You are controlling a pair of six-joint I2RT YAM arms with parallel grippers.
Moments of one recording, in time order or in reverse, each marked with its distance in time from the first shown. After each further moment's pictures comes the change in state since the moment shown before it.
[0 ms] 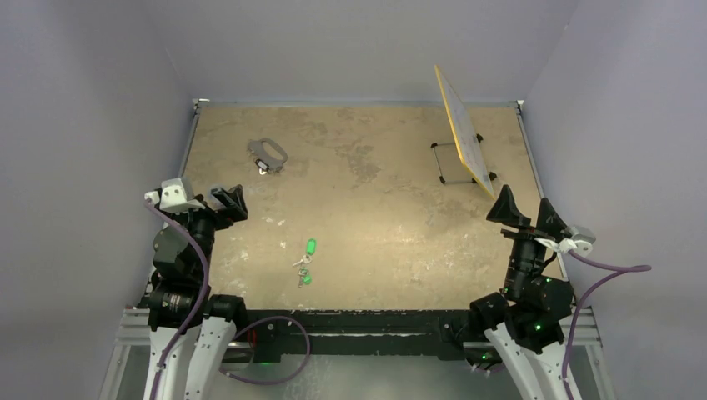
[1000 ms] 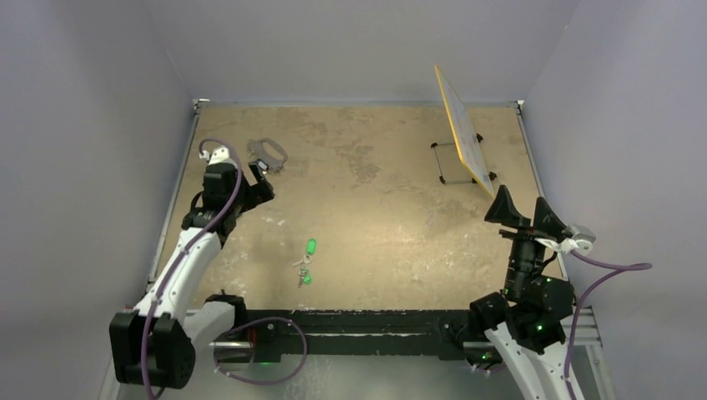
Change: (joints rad) left arm 0.004 0.640 0.037 0.051 0.098 -0.175; right arm 0.024 0.000 0.007 -0.018 -0.010 0.036
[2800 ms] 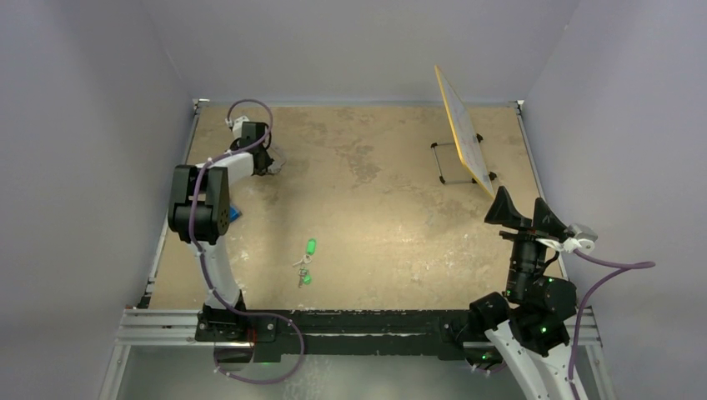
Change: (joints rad) left arm 0.021 1.041 0.570 0.233 -0.266 -0.054; right arm 0.026 0.000 0.033 -0.056 0.011 0.024
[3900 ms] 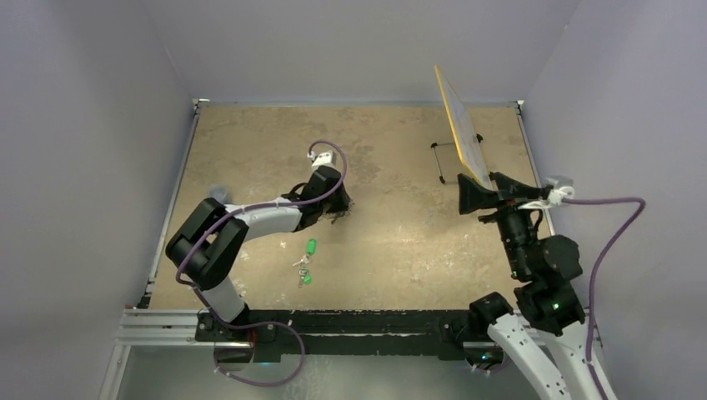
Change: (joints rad) left arm -0.579 -0.313 -0.392 0.214 0.132 -0.192; right arm 0.000 0.317 0.285 -0.165 -0.331 0.171
